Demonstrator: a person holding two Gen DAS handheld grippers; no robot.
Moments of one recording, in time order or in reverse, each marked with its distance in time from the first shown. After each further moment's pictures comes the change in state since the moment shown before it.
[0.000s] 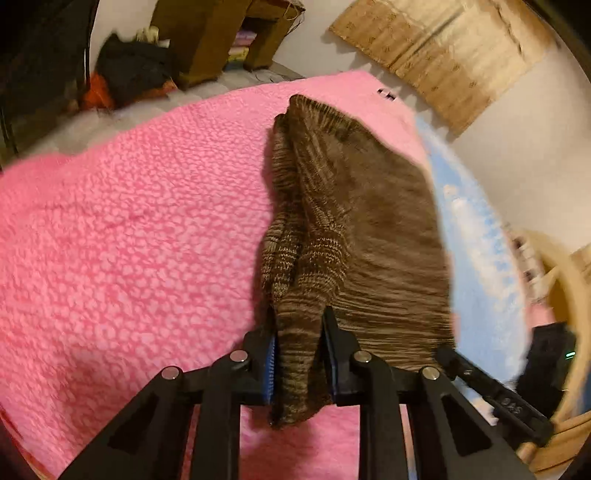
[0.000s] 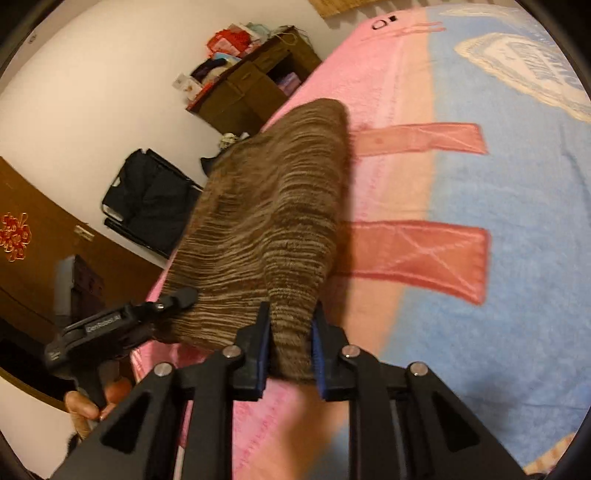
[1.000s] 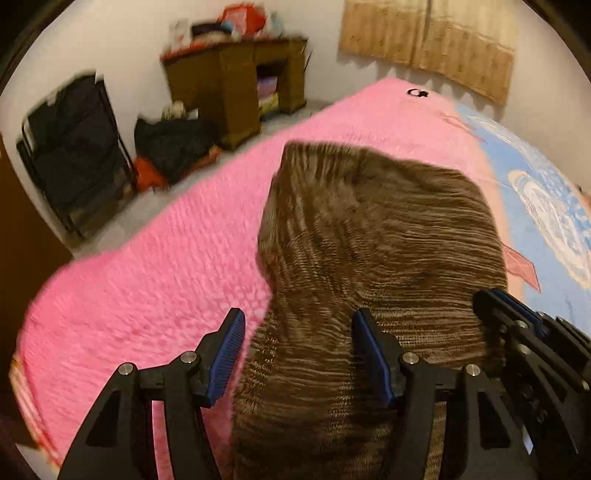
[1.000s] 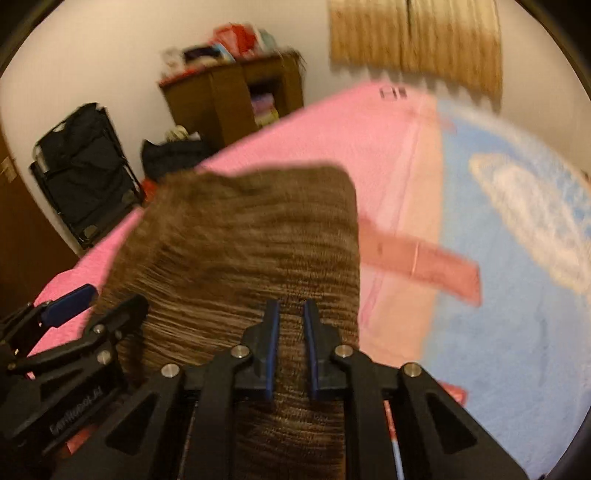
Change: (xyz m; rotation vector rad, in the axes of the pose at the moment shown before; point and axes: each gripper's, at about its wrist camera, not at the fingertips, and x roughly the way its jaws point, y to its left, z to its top) left arm 0.041 -0.057 0.031 0.157 -0.149 0.371; right arm 0.057 0.053 0.057 -0.265 -0.141 -0.345
